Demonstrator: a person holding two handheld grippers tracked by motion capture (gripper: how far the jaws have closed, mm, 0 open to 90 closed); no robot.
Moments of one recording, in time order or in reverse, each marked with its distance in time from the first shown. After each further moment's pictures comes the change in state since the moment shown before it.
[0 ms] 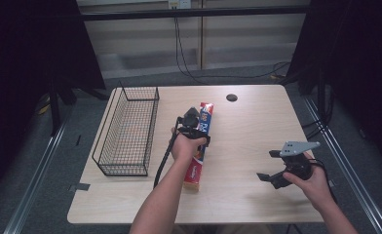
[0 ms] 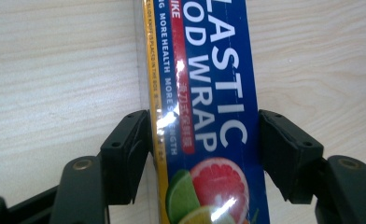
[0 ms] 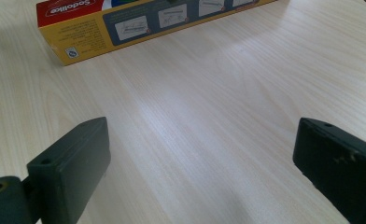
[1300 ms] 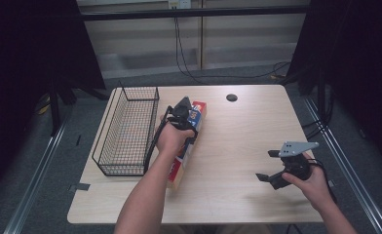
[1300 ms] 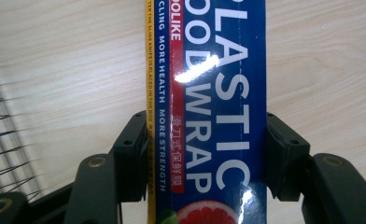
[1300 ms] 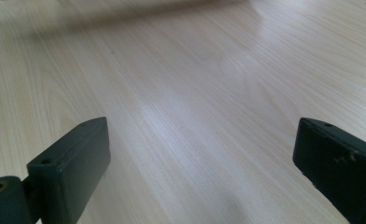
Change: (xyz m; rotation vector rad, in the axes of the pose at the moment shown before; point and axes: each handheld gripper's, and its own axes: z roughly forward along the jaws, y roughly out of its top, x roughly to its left) left arm 0.016 0.014 -0.057 0.147 0.118 0.063; right arm 0.003 0.002 0.001 -0.003 0.000 -0.019
